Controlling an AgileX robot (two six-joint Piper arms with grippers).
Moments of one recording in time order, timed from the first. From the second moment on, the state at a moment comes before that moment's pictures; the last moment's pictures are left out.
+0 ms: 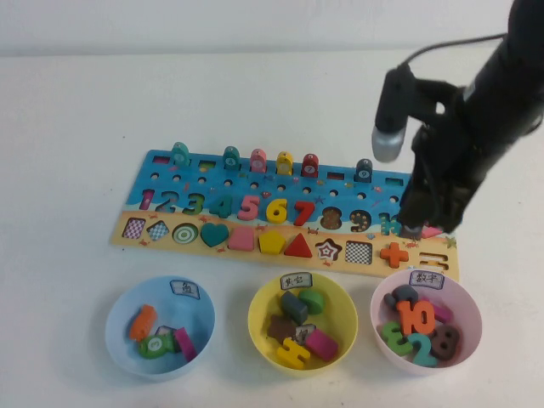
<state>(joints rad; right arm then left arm) 0.38 1.76 -1.57 0.28 1.23 -0.96 -0.09 -0.01 0.02 0.07 0.37 -0.01</state>
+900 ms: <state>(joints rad) 0.81 1.73 -1.26 0.45 0.62 -1.04 -0.09 -0.01 0.02 0.07 0.37 -0.01</state>
